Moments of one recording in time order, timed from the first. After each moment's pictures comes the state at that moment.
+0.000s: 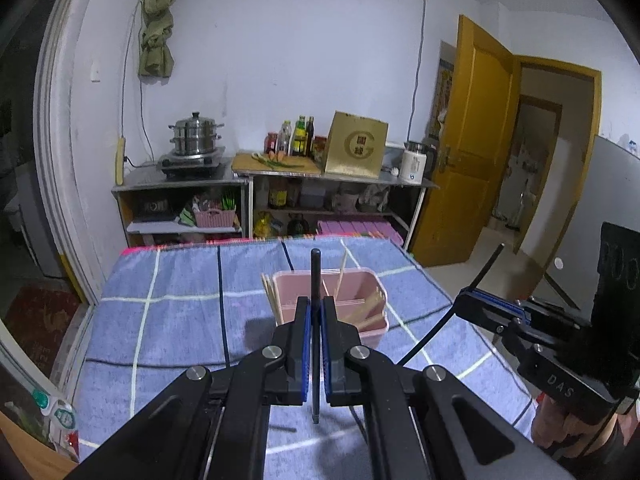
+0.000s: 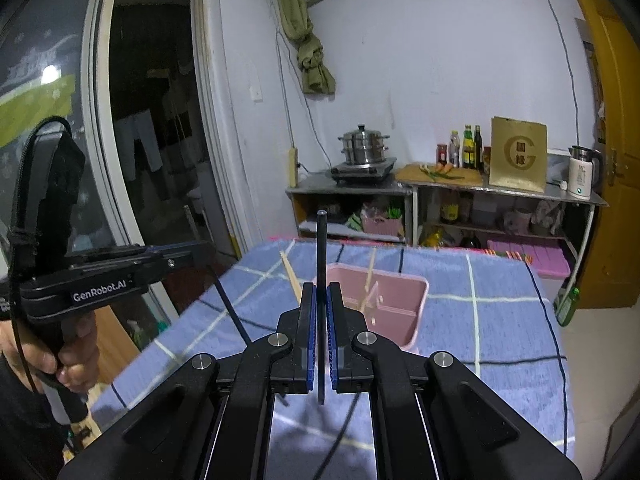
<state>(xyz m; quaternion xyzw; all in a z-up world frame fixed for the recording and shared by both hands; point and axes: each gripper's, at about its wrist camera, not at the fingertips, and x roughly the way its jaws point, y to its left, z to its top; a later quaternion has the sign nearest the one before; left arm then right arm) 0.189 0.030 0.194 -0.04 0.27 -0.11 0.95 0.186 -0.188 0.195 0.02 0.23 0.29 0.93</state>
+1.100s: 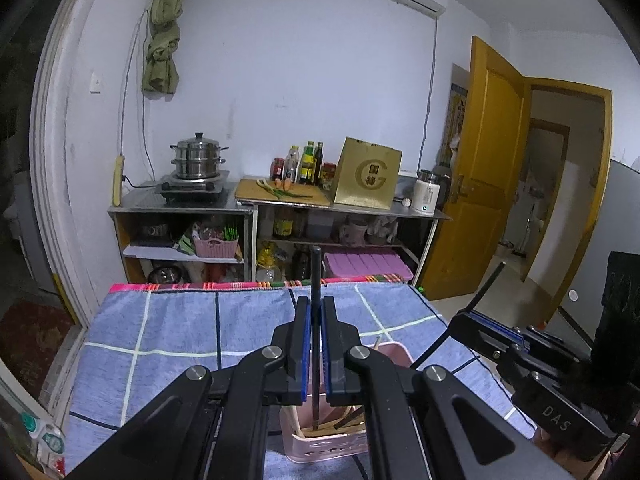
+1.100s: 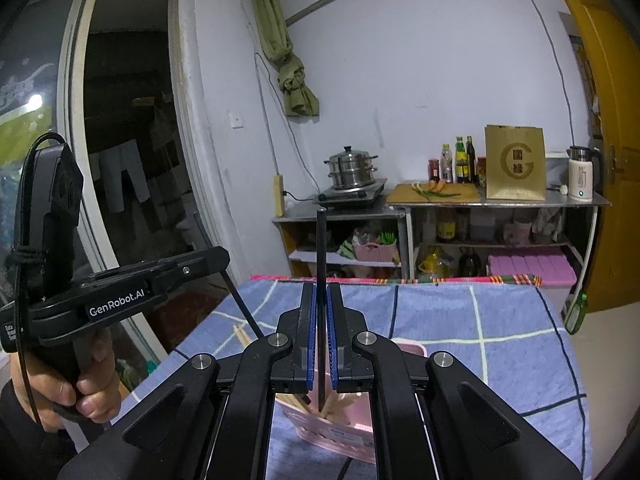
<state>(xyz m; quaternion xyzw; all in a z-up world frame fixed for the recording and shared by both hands) 0.290 0.034 0.187 -0.05 0.23 -0.10 0.96 0.264 -0.175 0.185 0.06 0.21 0.27 0.94</state>
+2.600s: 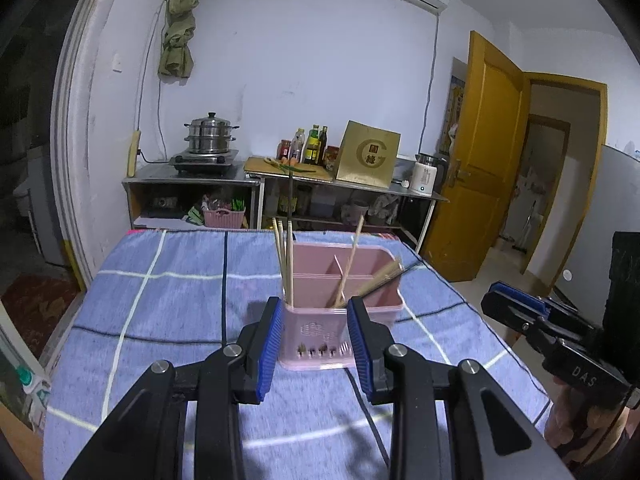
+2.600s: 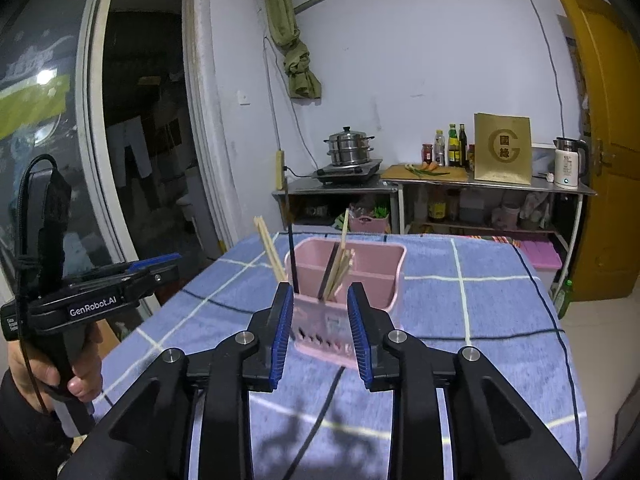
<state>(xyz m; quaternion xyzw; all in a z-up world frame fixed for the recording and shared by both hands) 0.166 0.032 0.117 -0.06 0.24 -0.09 0.96 0.168 -0.206 0.144 0.03 0.22 0.27 0.94</state>
